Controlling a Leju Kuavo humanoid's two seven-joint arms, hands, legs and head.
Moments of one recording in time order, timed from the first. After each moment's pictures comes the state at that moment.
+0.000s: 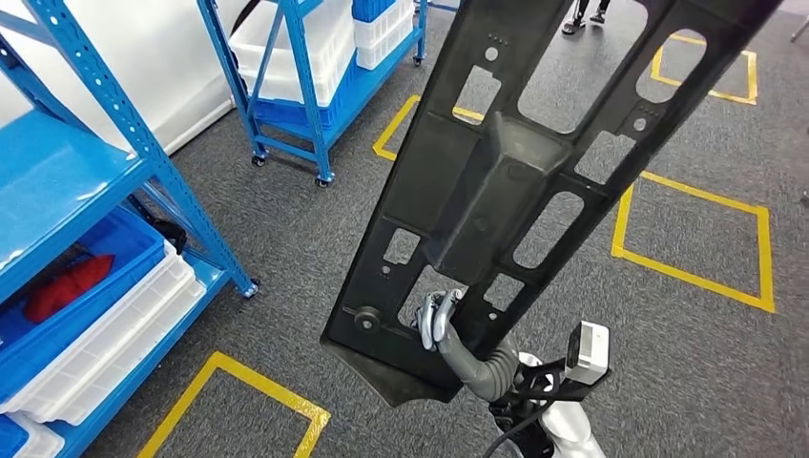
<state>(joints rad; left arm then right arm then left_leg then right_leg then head) -0.12 -0.06 -1.42 -0.13 1.35 0.39 -0.07 -0.05 -0.02 0.33 -1.76 -0.29 0.55 -0.43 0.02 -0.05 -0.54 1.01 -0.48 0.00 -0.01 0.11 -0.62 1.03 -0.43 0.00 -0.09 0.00</state>
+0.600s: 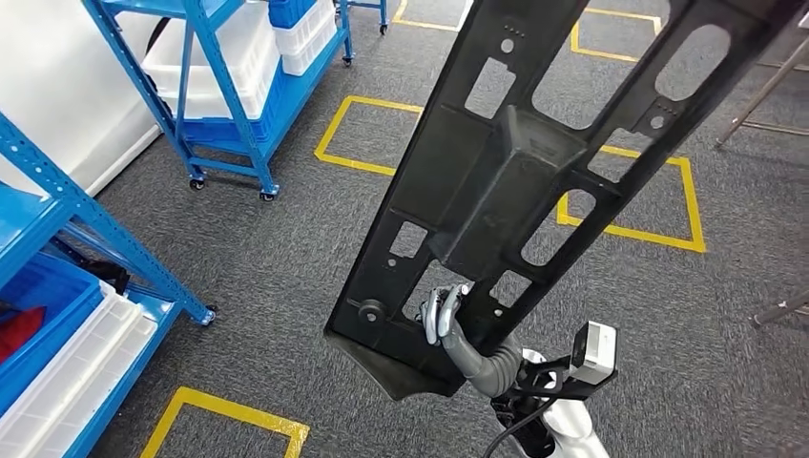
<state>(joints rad) -0.13 -0.06 -1.42 -0.13 1.32 0.39 -0.14 -0.07 -0.03 0.33 -1.77 -0.28 0.53 -0.46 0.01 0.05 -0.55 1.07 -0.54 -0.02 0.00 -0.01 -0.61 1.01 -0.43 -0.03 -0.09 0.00</state>
